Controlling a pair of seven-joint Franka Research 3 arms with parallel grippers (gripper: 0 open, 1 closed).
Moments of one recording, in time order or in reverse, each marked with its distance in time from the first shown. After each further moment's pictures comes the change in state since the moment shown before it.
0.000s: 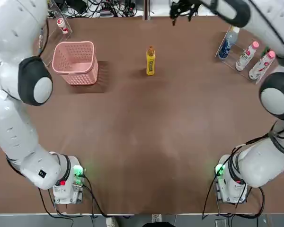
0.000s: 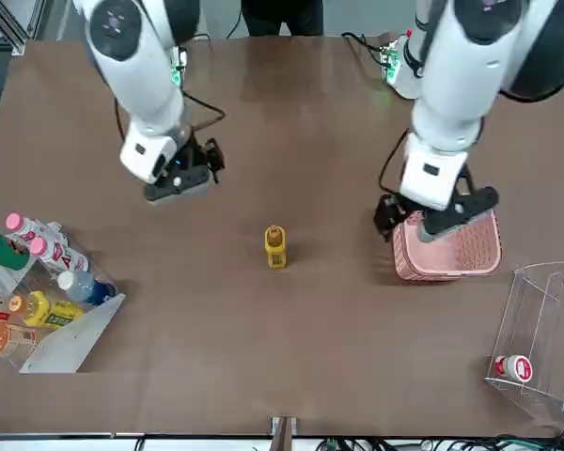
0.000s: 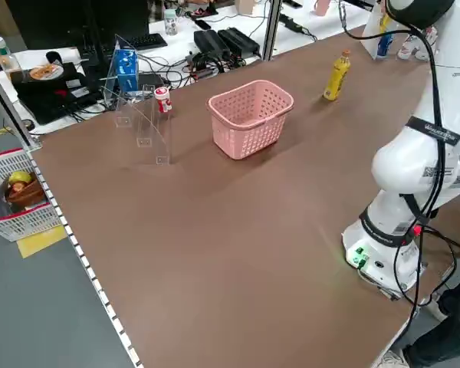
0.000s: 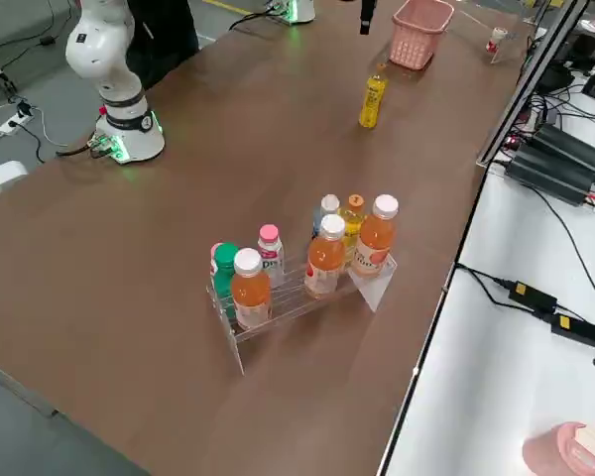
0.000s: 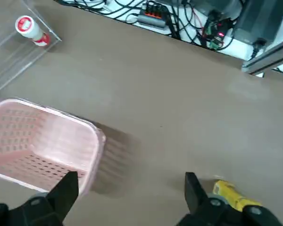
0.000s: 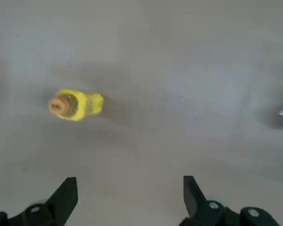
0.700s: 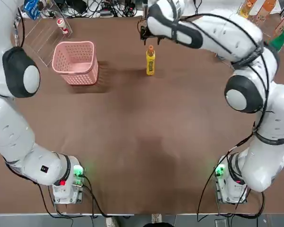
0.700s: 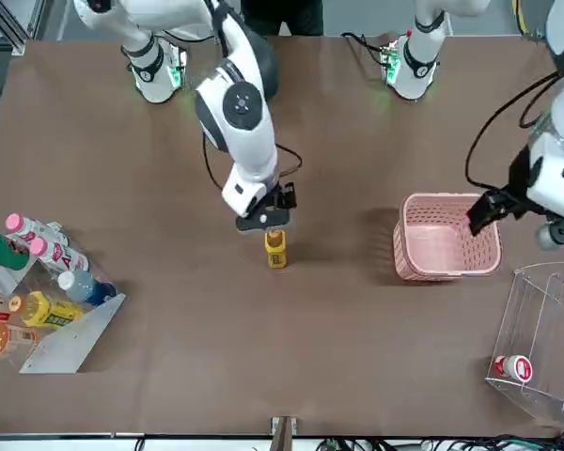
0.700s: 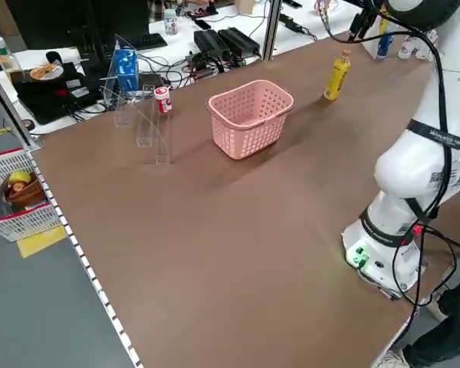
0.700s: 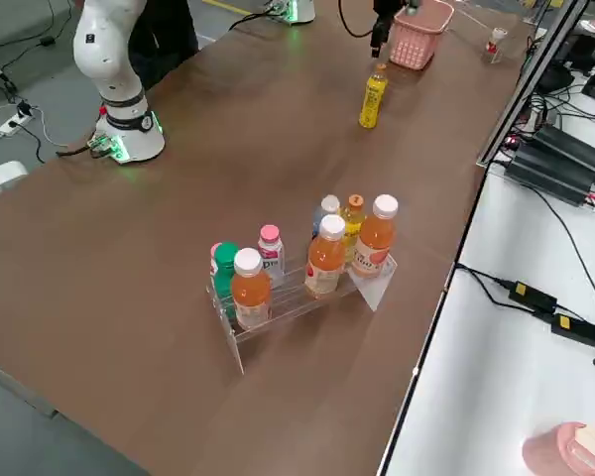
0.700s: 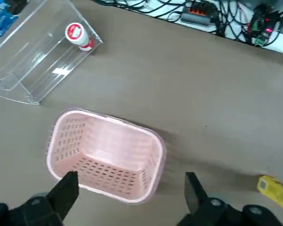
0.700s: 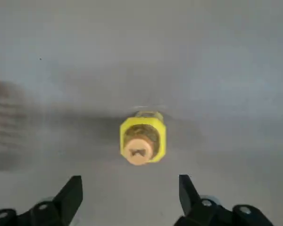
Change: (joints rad) left arm 0.166 -0.048 0.085 -0.001 -0.072 -0.107 0.274; right arm 0.164 0.299 -0.006 0.136 -0.008 0.206 0.321
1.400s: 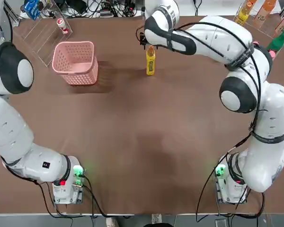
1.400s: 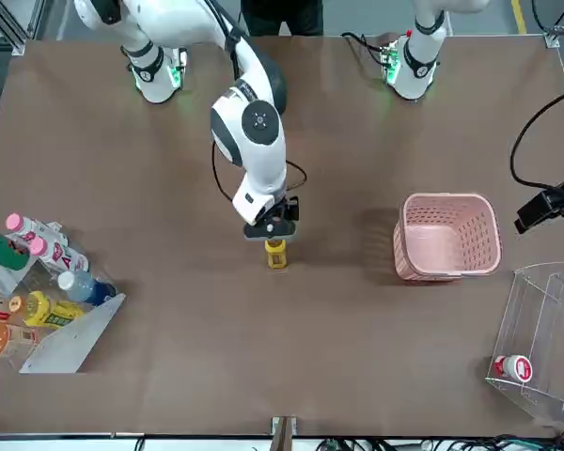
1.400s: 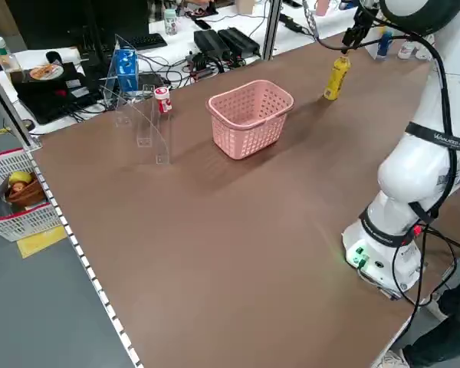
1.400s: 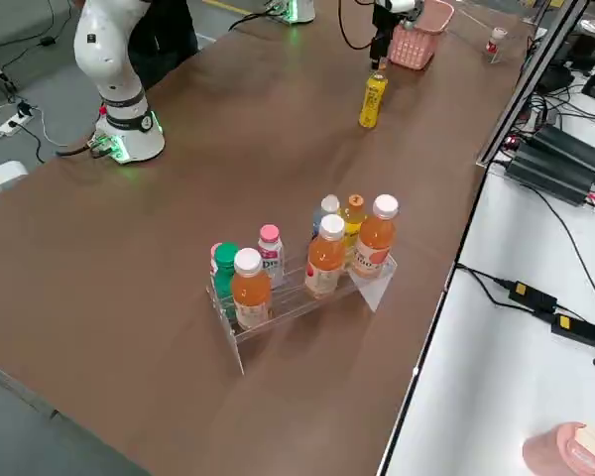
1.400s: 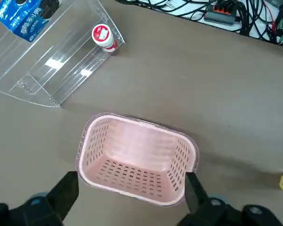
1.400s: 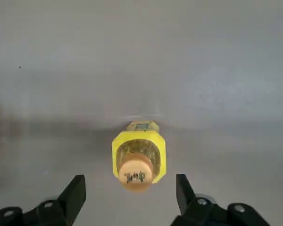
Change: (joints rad) left arm 0.134 -0.005 0.004 -0.002 -0.037 -0.023 0.151; right arm 0.018 0.052 -0.011 -0.001 -0.063 0.049 0.064
